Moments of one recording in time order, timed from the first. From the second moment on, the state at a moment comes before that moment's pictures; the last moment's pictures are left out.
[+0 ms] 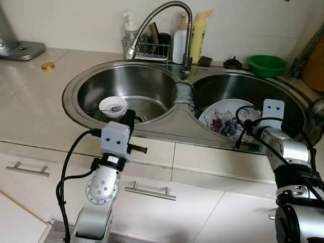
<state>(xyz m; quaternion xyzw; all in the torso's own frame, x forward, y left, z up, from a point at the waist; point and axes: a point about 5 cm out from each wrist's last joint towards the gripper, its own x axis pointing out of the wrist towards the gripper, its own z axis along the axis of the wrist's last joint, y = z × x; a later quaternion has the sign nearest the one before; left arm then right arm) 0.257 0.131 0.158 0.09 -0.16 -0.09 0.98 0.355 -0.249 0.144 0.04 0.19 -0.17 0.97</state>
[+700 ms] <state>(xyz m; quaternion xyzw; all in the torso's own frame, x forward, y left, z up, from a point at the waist) 0.257 0.131 0.154 0.09 -0.15 -0.09 0.98 0.314 -0.246 0.222 -0.05 -0.09 -0.24 0.97</state>
